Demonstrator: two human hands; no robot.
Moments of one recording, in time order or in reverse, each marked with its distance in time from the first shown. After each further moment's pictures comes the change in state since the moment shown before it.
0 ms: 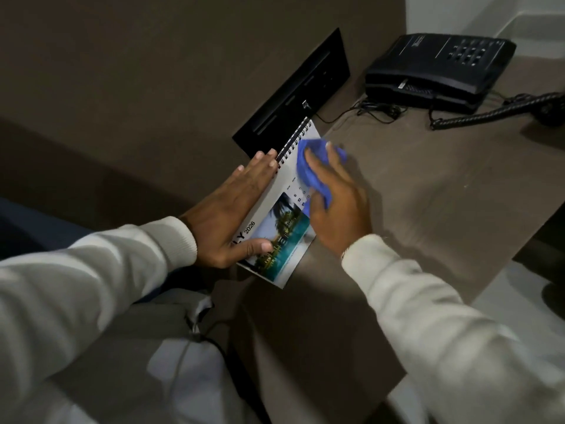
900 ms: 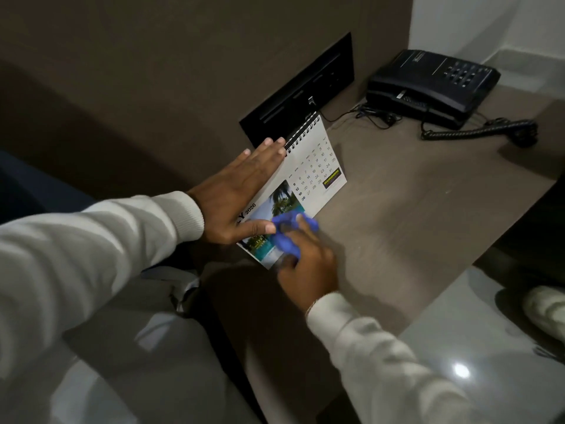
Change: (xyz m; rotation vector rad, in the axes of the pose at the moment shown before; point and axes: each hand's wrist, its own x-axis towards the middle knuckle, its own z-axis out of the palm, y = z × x) left_hand 0.002 0.010 -0.002 0.042 0.022 -0.001; right_hand -0.093 -0.013 0.026 -0.173 -0.196 0.198
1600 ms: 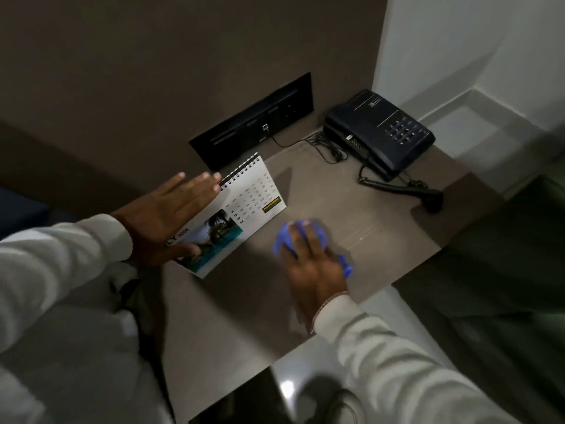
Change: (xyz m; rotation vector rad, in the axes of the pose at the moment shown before) left_hand -0.003 0.000 0.002 0.146 -0.124 -0.177; right_hand 0.051 0.030 -0.154 -0.937 -0.380 -0.411
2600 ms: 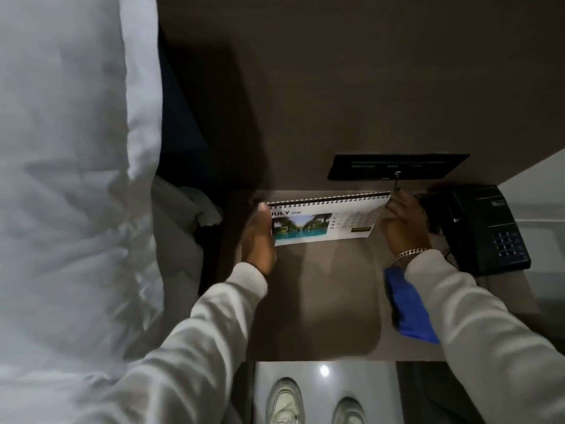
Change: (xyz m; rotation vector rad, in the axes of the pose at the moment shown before) left_hand -0.020 0.094 -0.013 -2.076 0.896 -1.518; right_hand 0.159 -0.012 -0.077 1.049 -0.049 0.346
